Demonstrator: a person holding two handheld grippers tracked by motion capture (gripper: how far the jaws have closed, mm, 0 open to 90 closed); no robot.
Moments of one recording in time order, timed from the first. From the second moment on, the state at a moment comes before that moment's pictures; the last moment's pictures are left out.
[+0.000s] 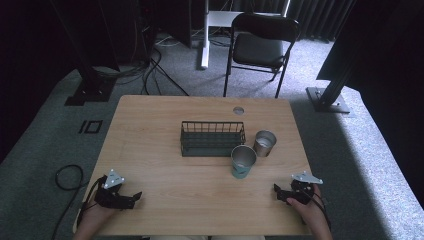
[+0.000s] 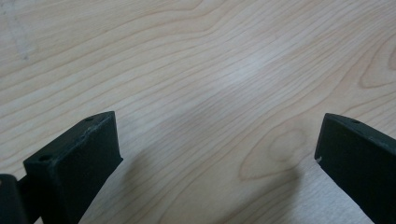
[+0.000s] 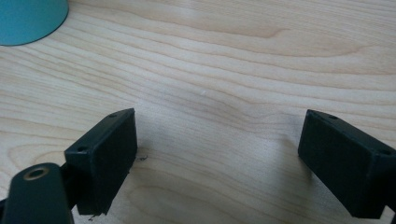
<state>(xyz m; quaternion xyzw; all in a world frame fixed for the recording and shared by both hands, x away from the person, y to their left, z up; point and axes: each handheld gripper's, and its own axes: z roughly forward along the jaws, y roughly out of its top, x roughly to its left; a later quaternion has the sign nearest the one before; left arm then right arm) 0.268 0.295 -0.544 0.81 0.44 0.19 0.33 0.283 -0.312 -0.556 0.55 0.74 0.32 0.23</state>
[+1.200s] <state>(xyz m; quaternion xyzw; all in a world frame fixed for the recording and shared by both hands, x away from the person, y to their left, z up) 0.291 0.225 -0.533 0.85 0.35 0.13 0.36 0.283 -0.312 -0.556 0.55 0.74 0.32 0.23</state>
